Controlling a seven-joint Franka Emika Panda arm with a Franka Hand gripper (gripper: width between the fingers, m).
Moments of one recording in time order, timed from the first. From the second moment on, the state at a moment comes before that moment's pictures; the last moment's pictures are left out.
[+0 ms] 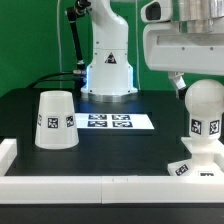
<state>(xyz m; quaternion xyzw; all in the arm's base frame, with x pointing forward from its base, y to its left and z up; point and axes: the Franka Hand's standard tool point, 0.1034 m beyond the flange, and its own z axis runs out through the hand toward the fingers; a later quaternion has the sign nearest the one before) 0.604 0.099 0.124 -0.91 0.40 0.05 0.07</state>
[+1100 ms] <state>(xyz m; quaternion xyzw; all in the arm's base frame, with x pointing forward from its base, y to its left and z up) 0.610 0.093 0.126 -0.99 -0.14 0.01 0.04</state>
